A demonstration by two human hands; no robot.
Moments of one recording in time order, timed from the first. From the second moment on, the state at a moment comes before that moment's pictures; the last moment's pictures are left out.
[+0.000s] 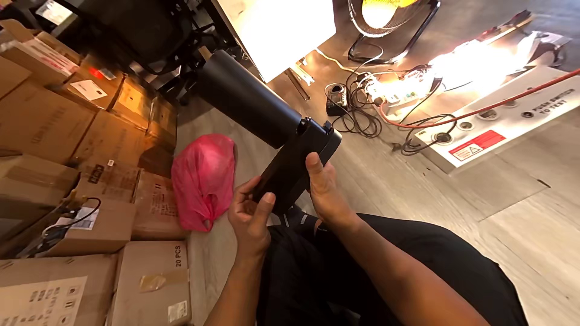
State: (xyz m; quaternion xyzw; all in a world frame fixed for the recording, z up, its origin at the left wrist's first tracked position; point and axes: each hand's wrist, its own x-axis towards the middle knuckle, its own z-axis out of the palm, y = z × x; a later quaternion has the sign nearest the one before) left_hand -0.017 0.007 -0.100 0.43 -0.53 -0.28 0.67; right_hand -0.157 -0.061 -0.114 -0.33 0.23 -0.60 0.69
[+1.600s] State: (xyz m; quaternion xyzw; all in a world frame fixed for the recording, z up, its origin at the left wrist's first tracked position) left_hand -0.056 0.047 -0.089 0.55 -0.56 -0.19 0.58; right_hand -0.170 -0.028 -0.090 -0.39 0.17 -0.60 0.67
